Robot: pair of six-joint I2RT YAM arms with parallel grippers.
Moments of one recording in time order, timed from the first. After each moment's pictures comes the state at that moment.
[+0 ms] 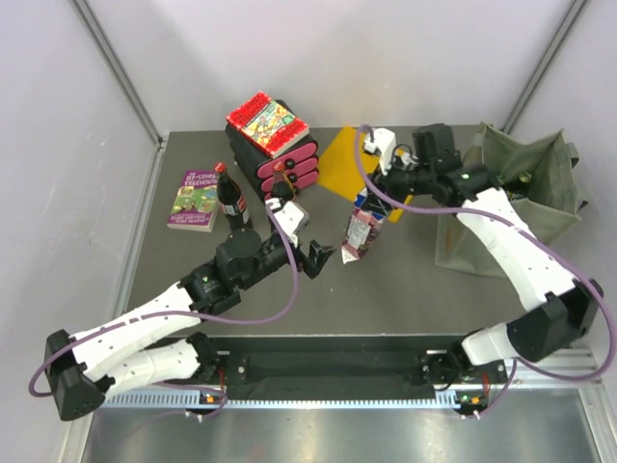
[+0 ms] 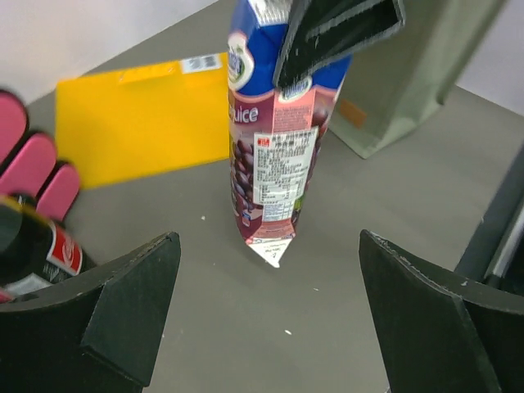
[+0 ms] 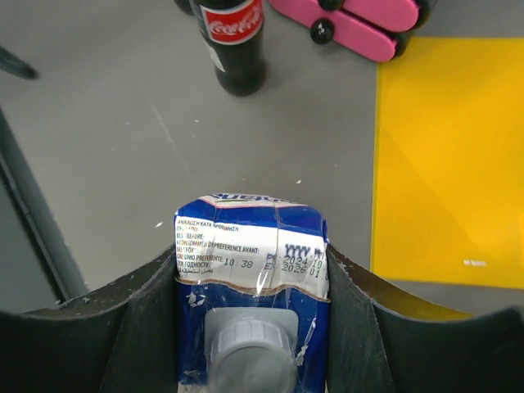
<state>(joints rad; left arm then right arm) -0.94 0.93 0.77 0.06 -0.05 -0.04 0.44 1.38 1.48 -0.76 -0.52 -0.38</state>
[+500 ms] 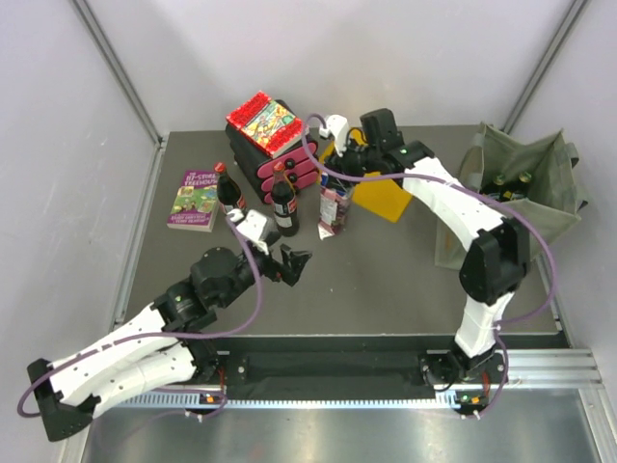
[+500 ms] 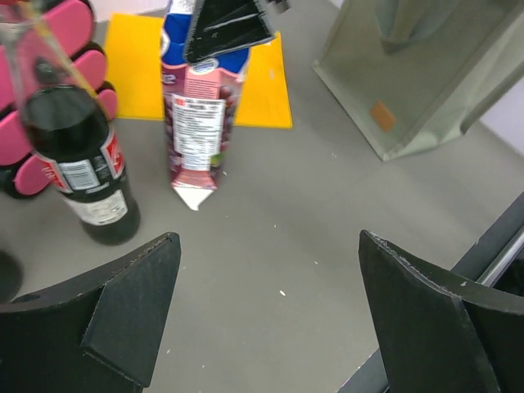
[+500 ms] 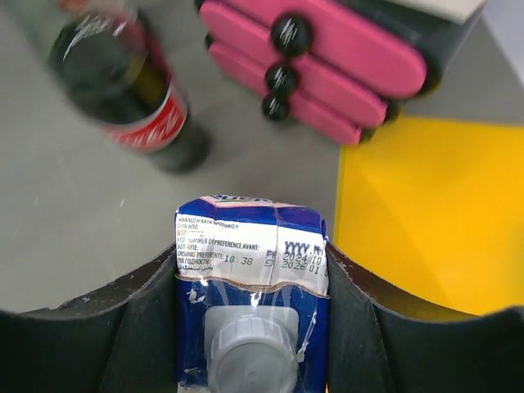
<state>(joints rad) -0.94 0.72 0.68 -0.09 -0.22 -0.23 0.52 1.80 1.70 -0.56 -0.44 -0.40</state>
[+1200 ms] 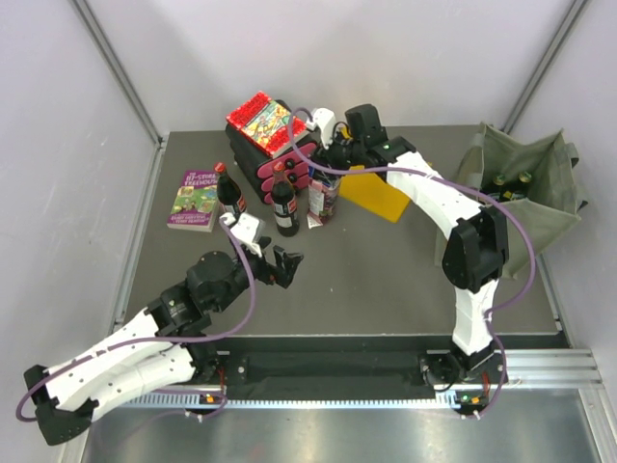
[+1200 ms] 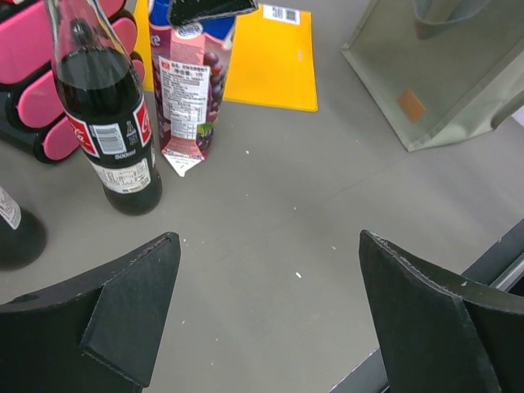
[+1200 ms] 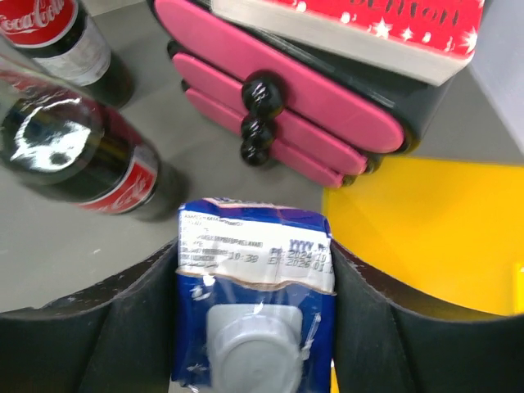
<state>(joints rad) -0.94 0.64 0.66 -0.19 -0.30 -0.27 0.55 1.97 1.87 -0.49 -0.40 -0.36</state>
